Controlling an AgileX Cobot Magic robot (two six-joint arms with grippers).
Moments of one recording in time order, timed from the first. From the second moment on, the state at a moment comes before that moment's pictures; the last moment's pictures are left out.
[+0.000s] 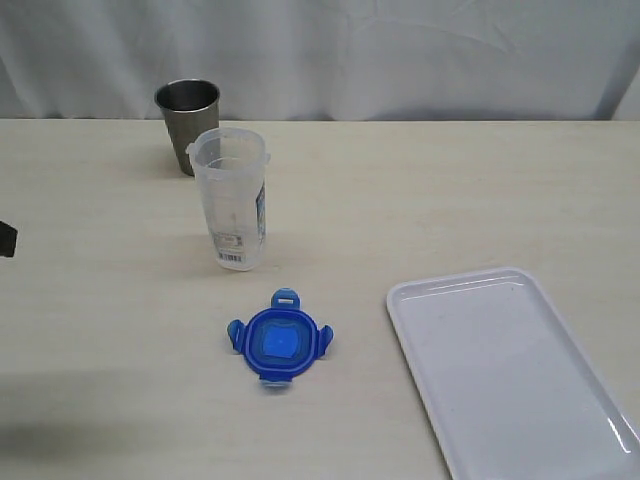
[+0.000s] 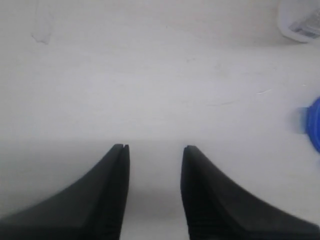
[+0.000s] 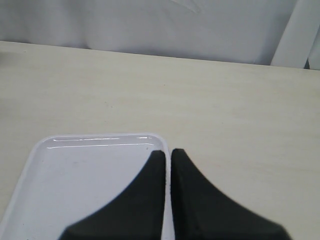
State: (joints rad) left arm -0.06 1.16 -0.73 -0.11 0.79 -0.07; right arm 0.03 0.01 0.00 -0.03 0.35 -0.06
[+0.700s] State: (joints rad) left arm -0.42 1.61 -0.64 -0.82 0.38 0.68; right arm 0.03 0.01 0.00 -0.03 0.35 -0.06
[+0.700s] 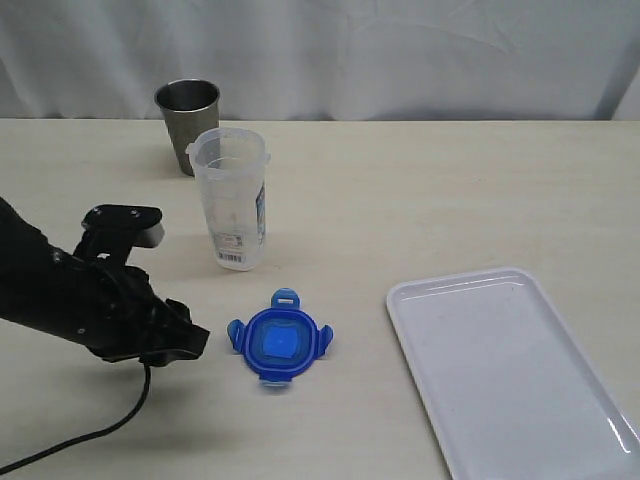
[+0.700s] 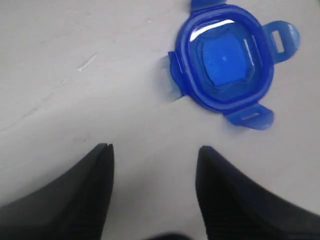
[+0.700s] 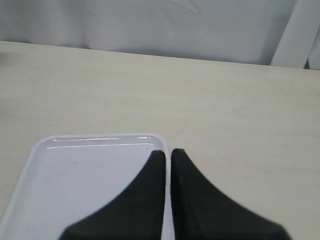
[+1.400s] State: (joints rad) left arm -0.45 1.87 -0.80 -1.02 0.33 0.84; right arm 0.03 0.01 0.00 -0.03 0.35 -0.06
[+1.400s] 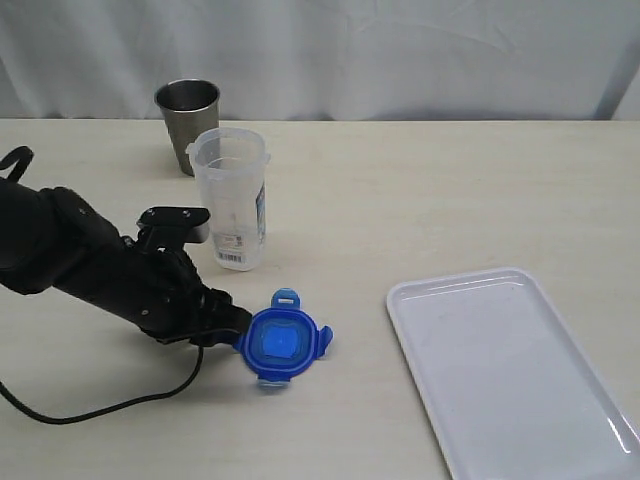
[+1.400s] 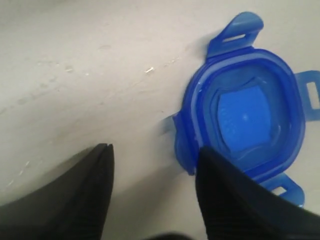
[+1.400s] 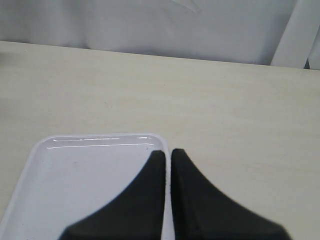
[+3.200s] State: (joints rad) left arm -0.45 1.55 -0.72 -0.95 0.49 0.98; right arm 0.03 0.01 0.00 -0.03 0.35 -0.06
